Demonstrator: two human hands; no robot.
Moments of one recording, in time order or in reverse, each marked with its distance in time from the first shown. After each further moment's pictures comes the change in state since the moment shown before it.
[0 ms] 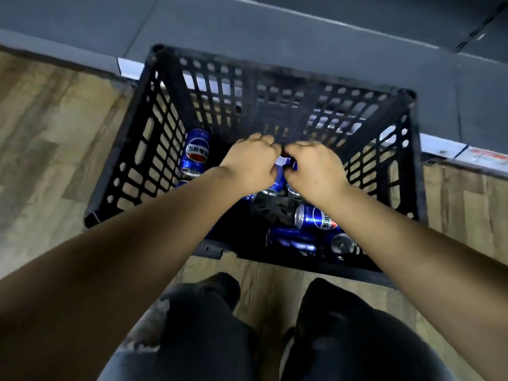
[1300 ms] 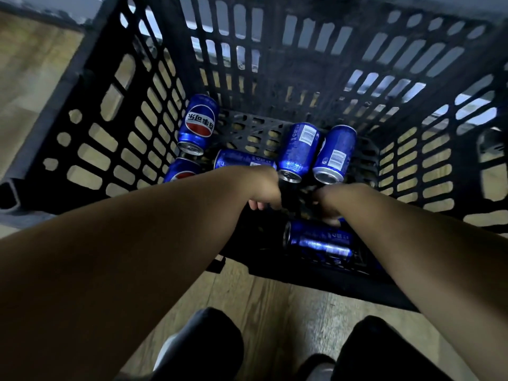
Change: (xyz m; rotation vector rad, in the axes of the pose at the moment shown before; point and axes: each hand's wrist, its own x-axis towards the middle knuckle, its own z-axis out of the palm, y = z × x) left_hand 0.017 -0.024 0.116 -0.564 -0.682 -0.329; right_hand 0.056 0.098 0.213 -0.167 -0.812 0.360
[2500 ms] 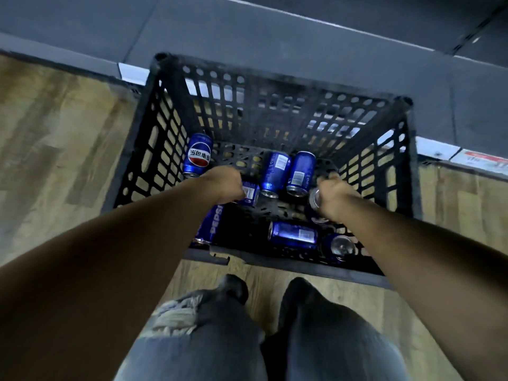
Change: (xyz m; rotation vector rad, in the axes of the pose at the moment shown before) left_hand -0.109 0.016 -0.061 0.132 0.219 0.002; right_hand -0.178 0.019 -0.084 0.076 0.299 -0.009
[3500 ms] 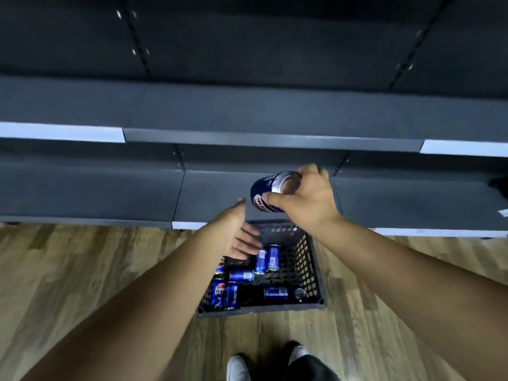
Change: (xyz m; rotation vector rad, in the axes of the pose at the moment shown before) left_hand -0.385 0.176 -0.338 -0.968 -0.199 -0.275; right_hand -0.441 -0.048 -0.449 0.985 0.617 0.013
